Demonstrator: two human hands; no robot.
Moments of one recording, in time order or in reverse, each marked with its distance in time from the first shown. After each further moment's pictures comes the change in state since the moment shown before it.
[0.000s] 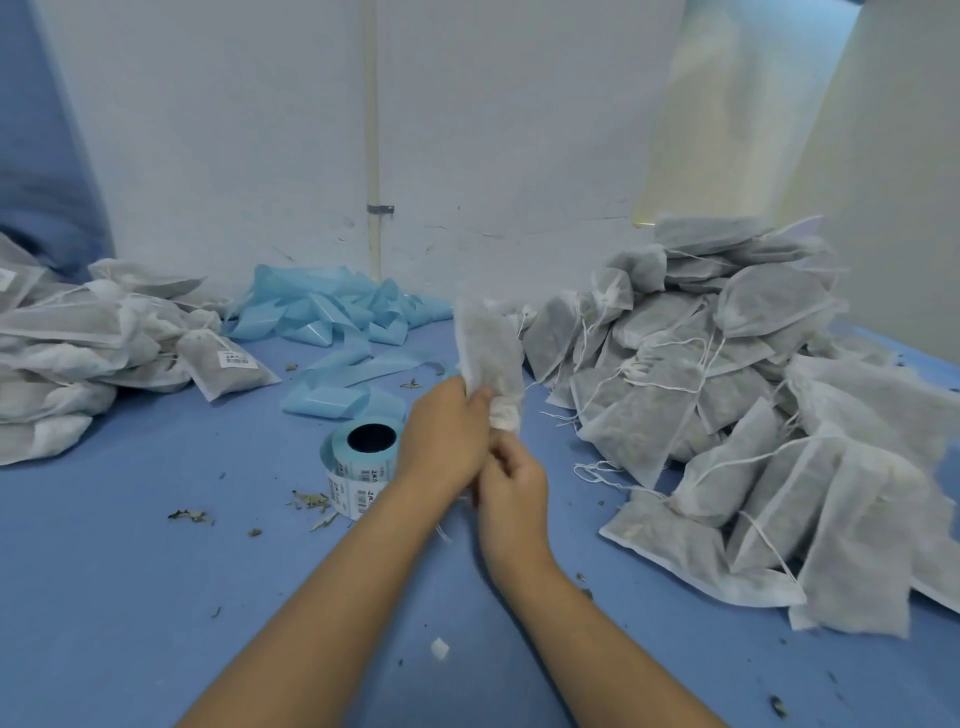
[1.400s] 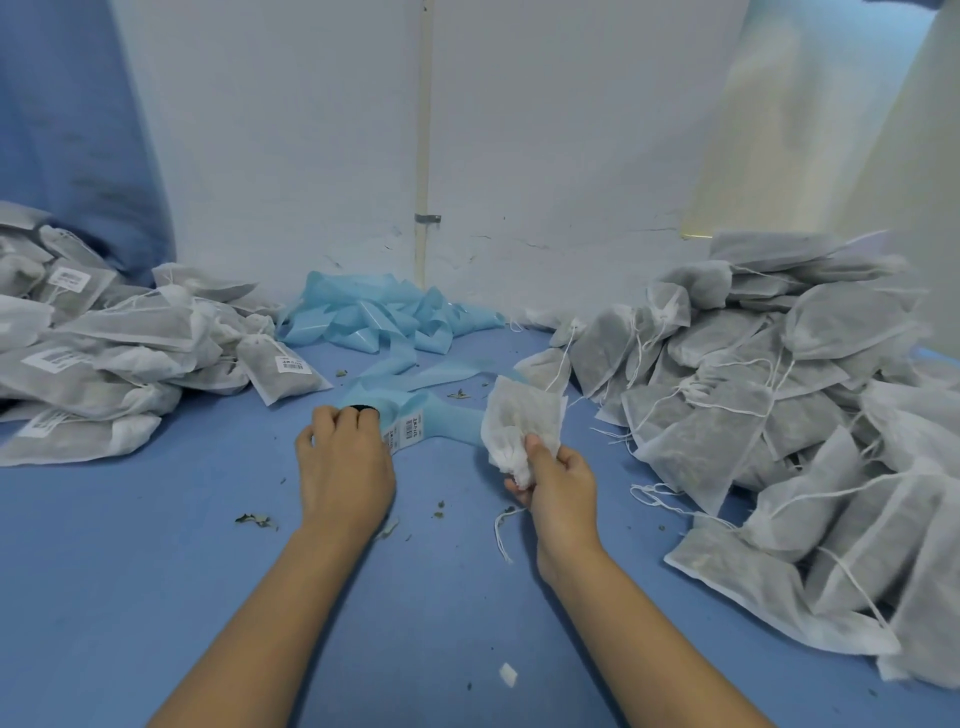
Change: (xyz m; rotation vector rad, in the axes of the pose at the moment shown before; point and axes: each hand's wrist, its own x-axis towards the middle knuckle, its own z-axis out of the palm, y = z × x) left_hand 0.020 -0.123 -0.058 0.792 0.220 0.059; right_hand 0.021 -0.004 0.021 0.223 0.083 0.328
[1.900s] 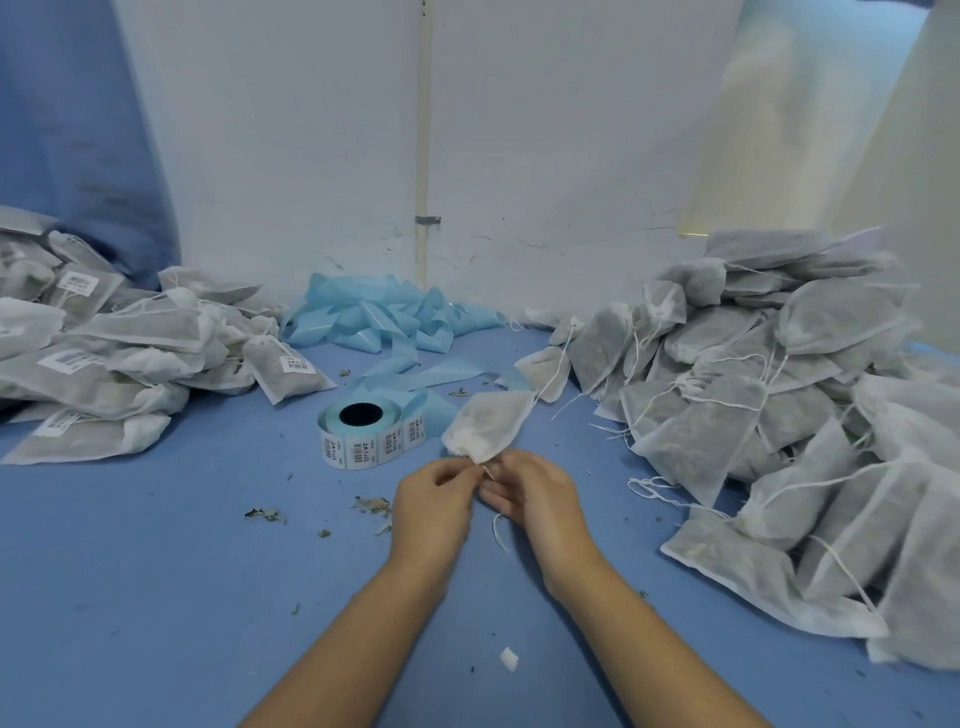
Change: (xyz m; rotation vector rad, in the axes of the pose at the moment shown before) left_hand -0.052 0.067 -0.025 -1.322 -0.333 -0.525; right_hand -0.017 0.005 -0.004 -0.078 -0.286 0.012
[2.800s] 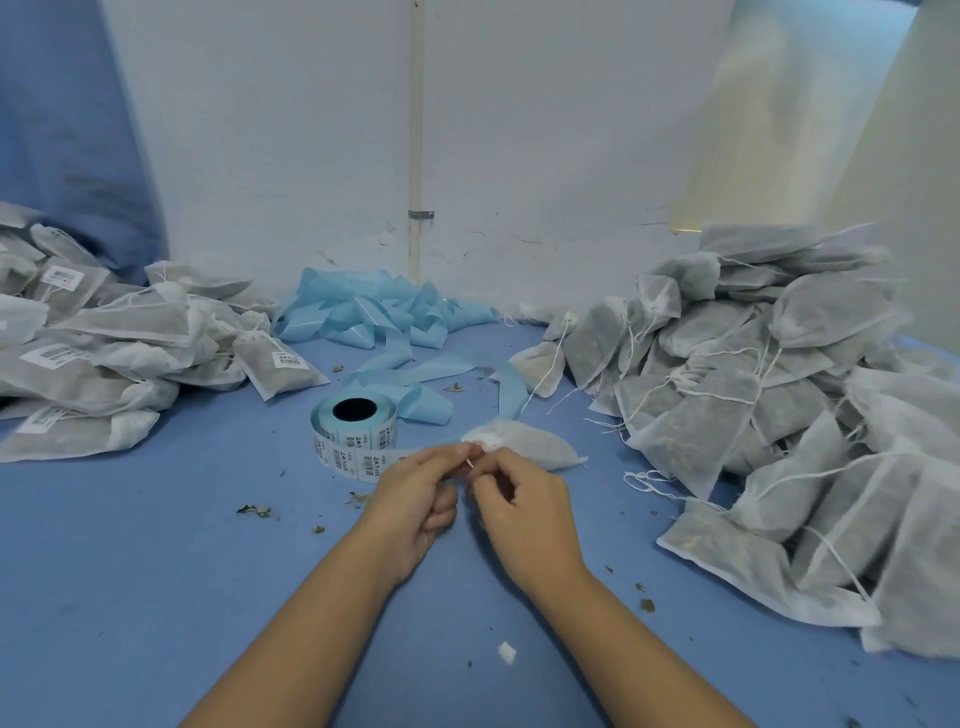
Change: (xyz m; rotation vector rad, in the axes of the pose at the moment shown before) left_hand 0.019 0.002 -0.018 -0.378 -0.321 -0.191; right_hand -0.018 0.004 0.001 -0.748 0.034 -0.441
